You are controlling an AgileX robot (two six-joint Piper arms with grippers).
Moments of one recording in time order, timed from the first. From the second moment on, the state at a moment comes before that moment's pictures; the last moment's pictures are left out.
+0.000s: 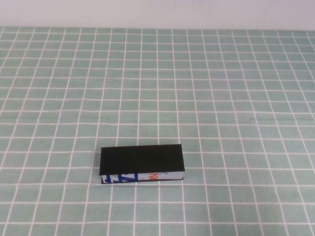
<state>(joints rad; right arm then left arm) 0.41 0.02 -0.30 0.10 0.56 -0.08 -0.43 0.20 -0.64 -0.02 0.87 -0.07</state>
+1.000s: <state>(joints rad) 0.41 0.01 -0.29 0.15 0.56 -0.08 -0.43 0.20 -0.60 0.49 0.71 -0.29</state>
